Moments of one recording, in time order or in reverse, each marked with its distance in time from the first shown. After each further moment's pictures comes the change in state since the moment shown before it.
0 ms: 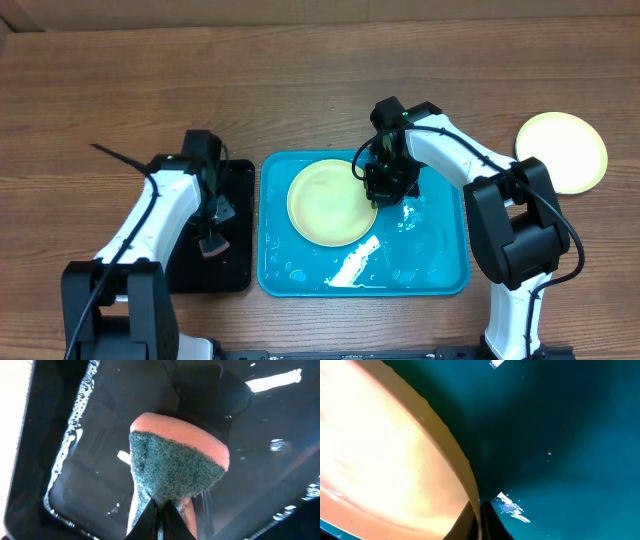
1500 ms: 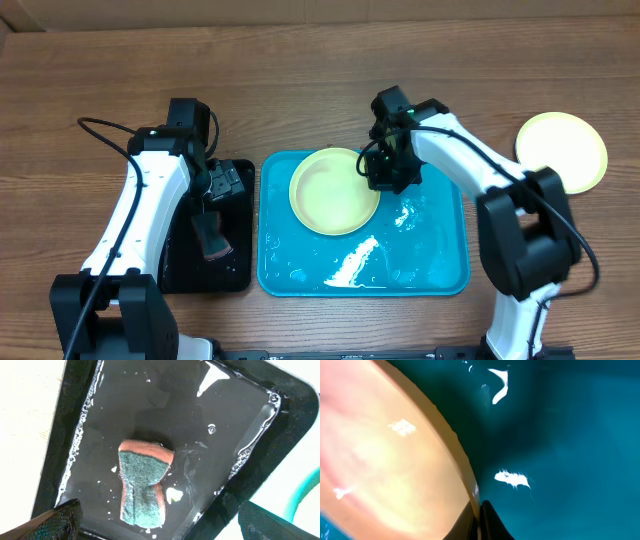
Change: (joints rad) left arm 0.005 -0.005 0.229 -0.124 0.075 0.108; right arm 0.000 -0.106 -0.002 0.077 0.106 -0.034
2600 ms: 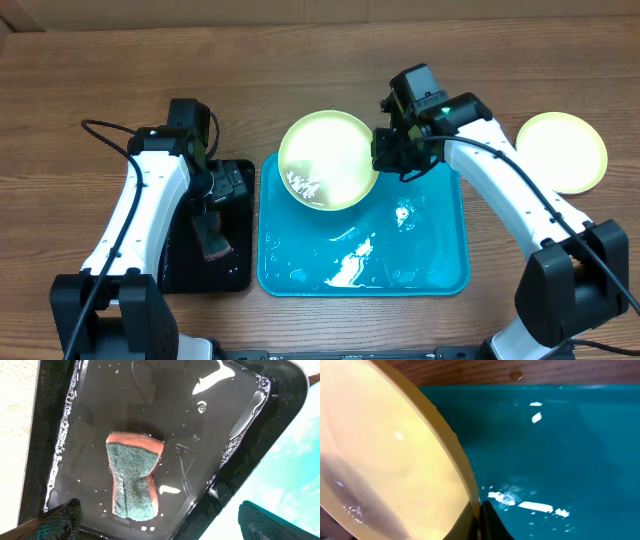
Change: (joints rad) left arm 0.000 0.000 0.000 -0.014 0.052 0.022; right arm -0.025 -0.211 0.000 0.028 -0.109 0.143
